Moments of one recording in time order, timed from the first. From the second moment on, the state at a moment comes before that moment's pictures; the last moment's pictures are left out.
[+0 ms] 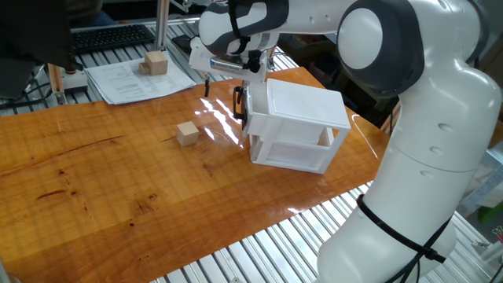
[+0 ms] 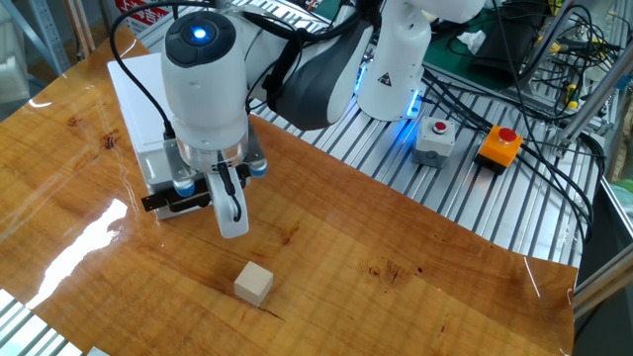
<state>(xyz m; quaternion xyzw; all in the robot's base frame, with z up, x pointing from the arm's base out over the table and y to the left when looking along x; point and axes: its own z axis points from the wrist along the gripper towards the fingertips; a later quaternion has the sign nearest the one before) 0.587 -0.064 0.216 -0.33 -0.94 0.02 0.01</state>
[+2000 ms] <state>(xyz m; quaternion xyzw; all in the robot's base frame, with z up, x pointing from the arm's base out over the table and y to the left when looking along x) 0.598 -0.034 0.214 -0.36 -0.93 0.00 0.02</state>
